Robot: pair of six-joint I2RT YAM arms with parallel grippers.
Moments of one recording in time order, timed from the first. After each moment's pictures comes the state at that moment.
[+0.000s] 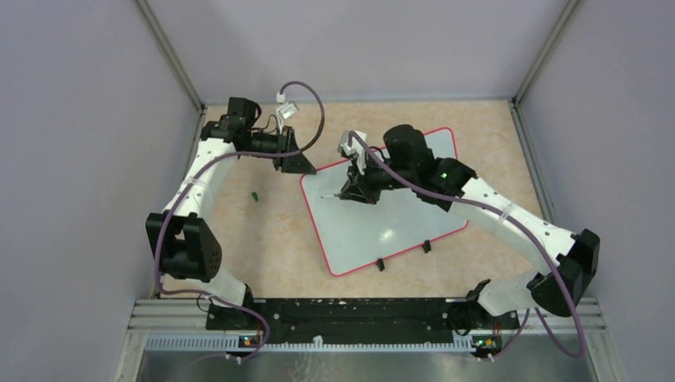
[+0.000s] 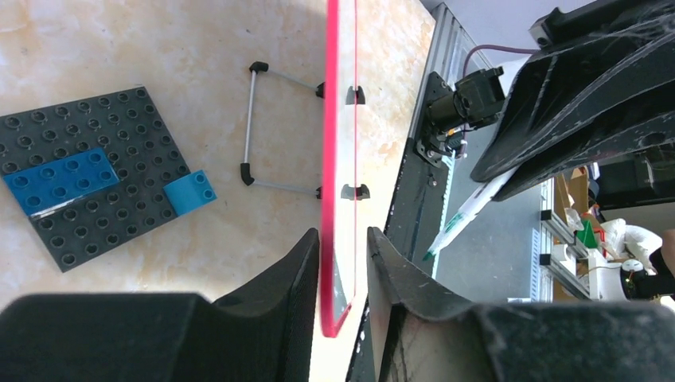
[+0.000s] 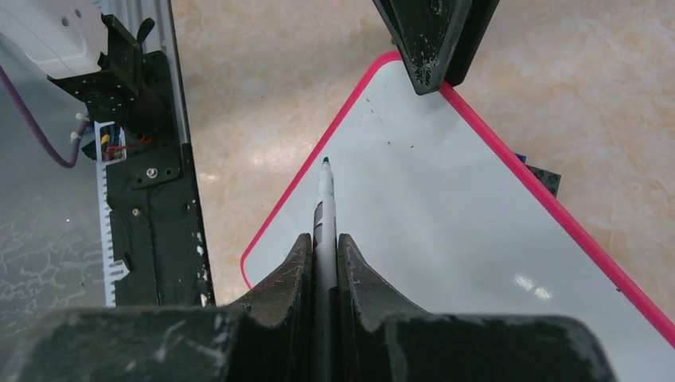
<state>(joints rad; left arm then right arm) -0.12 1.61 1.50 -0.94 1.19 0.29 0.82 1.35 1.34 -0.49 -0.48 -0.18</state>
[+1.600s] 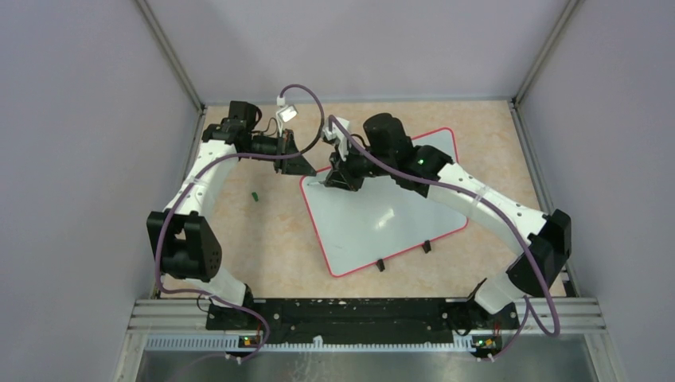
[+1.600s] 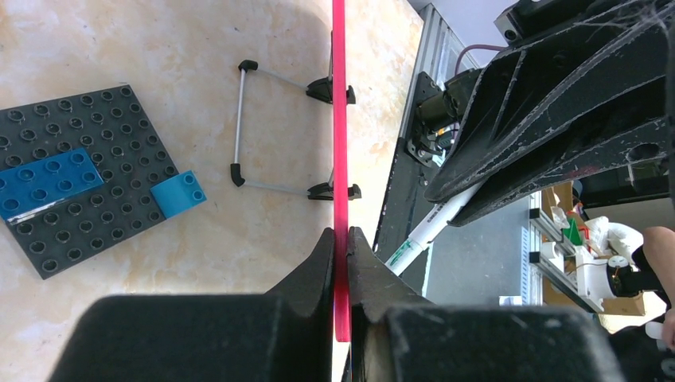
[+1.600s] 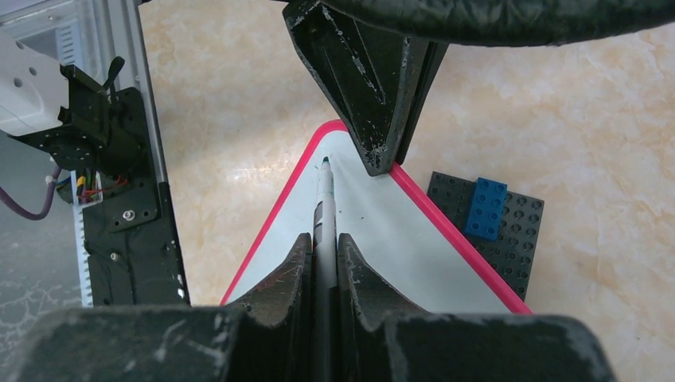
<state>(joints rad) -0.12 1.60 1.46 -0.92 1.23 0.29 0.84 1.53 1.49 -0.45 -0.43 -0.14</state>
